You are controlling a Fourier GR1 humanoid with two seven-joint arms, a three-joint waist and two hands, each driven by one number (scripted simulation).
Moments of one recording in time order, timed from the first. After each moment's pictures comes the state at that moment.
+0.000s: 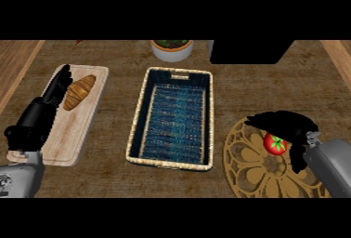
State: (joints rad) left arm -0.19 0.29 0.07 -1.57 -0.13 -0.08 0.00; right arm -0.39 -0.56 0.37 -1.27 1.00 0.66 -0.27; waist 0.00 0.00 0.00
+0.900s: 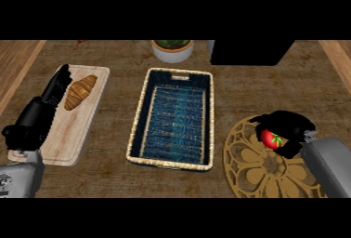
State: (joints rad) left arm -0.19 0.27 0.11 -1.57 -0.15 -0.12 -0.01; right arm -0.40 -0.48 0.28 -1.11 1.14 0.56 -0.41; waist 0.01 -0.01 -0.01
